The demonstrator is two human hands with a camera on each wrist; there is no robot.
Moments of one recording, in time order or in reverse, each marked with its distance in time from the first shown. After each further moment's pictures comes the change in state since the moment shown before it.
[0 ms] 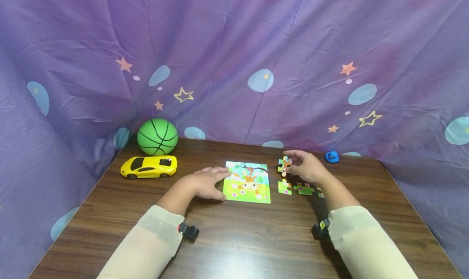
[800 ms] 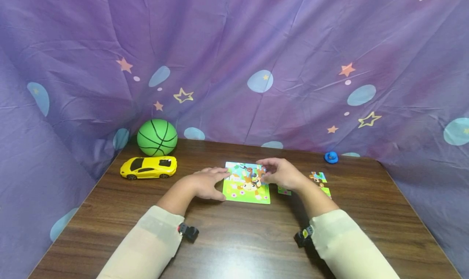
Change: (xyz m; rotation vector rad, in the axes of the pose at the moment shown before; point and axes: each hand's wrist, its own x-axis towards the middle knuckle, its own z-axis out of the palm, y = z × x) left_hand 0.000 0.000 0.000 -0.002 0.009 0.008; right_hand -0.007 -0.056 0.055 0.157 -0.167 -0.051
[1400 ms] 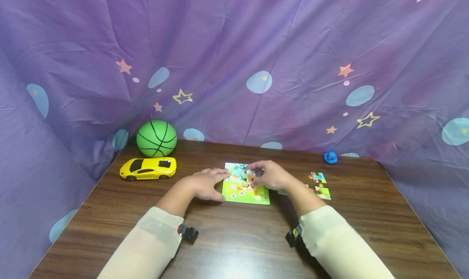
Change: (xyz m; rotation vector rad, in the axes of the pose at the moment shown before) left_hand 0.002 -0.001 0.000 0.002 0.001 0.005; right_hand 0.017 -0.017 0.024 -0.171 -0.007 0.018
